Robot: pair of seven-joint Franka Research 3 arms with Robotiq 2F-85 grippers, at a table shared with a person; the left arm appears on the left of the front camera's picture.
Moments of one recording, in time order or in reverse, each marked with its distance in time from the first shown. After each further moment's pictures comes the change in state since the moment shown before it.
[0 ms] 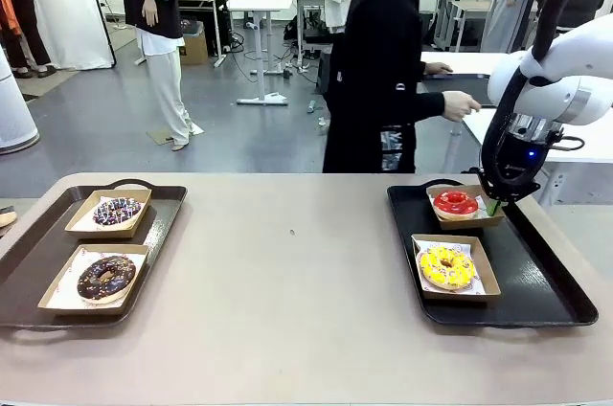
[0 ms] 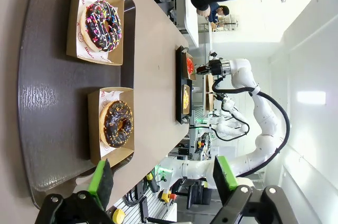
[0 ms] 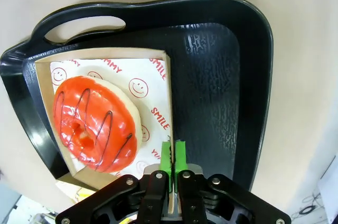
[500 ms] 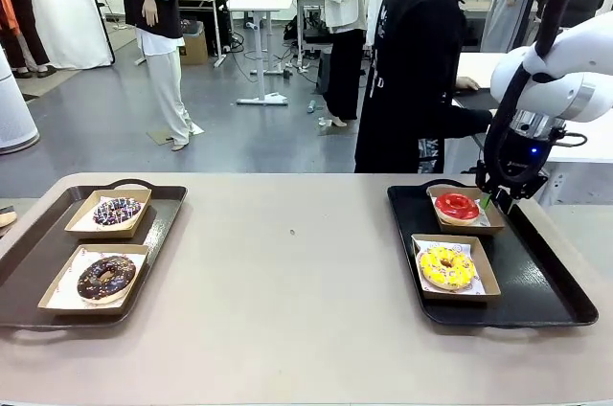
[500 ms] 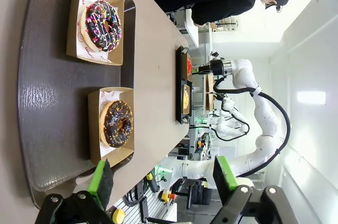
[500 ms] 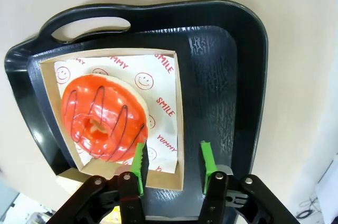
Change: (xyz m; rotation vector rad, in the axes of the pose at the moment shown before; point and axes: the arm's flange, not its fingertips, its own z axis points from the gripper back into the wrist) left arm 0.000 0.000 0.000 0.000 0.000 0.000; right arm -0.002 0.000 0.010 0.001 -0.018 0.021
